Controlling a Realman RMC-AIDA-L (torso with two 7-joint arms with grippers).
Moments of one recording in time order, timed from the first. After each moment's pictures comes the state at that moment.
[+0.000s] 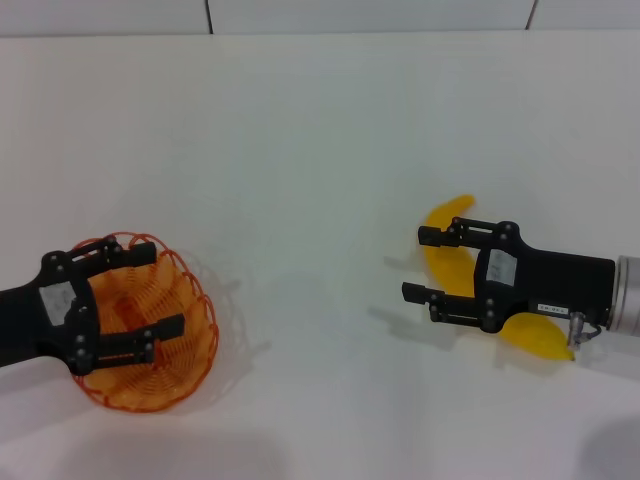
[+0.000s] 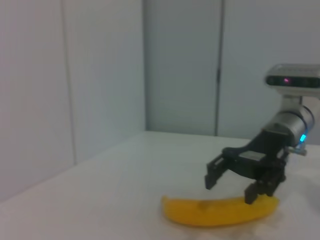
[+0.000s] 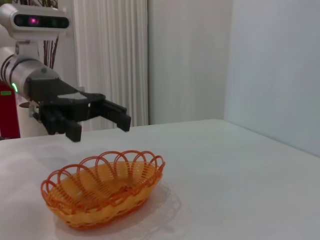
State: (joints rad) left arm -0.38 -2.03 0.62 0.58 1.99 1.75 -0.94; right arm 0.48 2.04 -0.29 -0.29 -2.26 -1.57 0.72
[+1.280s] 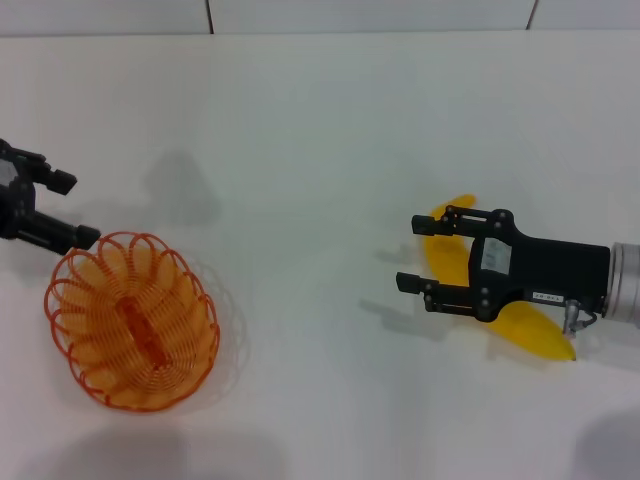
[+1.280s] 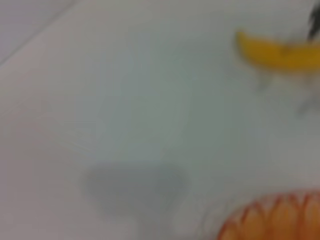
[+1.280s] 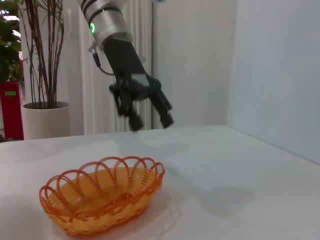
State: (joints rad) left arm -0.70 -1.87 0.90 0.94 2.38 1.64 -1.71; right arm 0.51 2.04 -0.29 -0.29 -2.25 -1.58 0.72
